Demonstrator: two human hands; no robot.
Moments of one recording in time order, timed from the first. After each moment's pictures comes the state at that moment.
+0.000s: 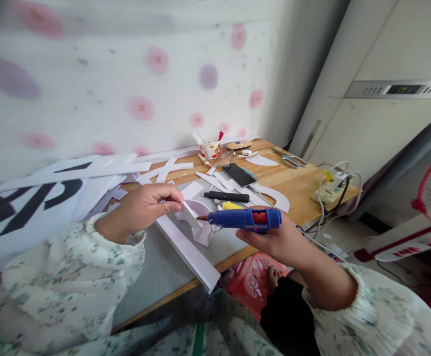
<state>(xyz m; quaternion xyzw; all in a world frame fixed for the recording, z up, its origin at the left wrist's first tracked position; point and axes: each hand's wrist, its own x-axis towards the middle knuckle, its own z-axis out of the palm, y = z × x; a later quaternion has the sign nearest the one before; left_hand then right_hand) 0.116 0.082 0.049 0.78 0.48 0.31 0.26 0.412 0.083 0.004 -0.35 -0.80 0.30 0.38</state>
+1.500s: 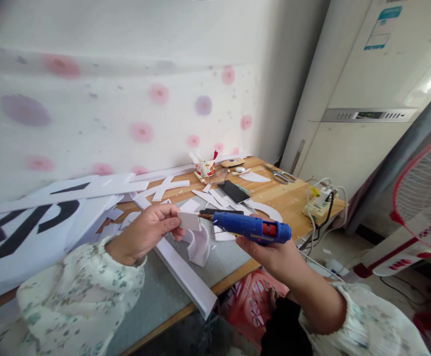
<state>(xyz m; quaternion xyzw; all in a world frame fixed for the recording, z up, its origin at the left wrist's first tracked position) 0.126 0.083 0.029 0.61 0.39 0.43 0.54 0.407 0.075 0.017 -0.37 -0.75 0.22 0.50</state>
